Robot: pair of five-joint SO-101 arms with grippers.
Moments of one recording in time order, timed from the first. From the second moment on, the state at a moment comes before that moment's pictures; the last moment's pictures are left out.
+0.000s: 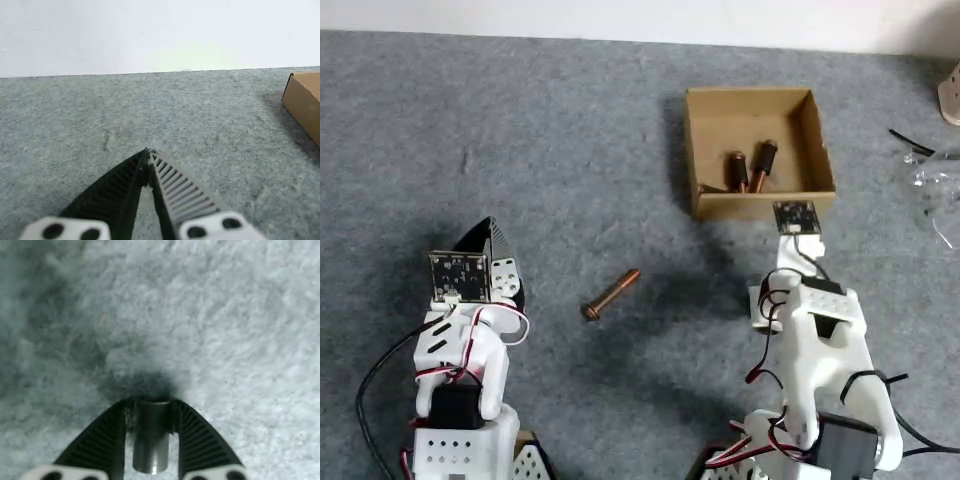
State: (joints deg) left arm -5.2 -103.4 96.0 30.3 1.9; right arm 6.4 -15.5 59.6 37.1 17.1
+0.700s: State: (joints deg) left arm -5.2 -103.4 96.0 30.3 1.9; right arm 3.4 -56.0 86.2 30.7 19.2
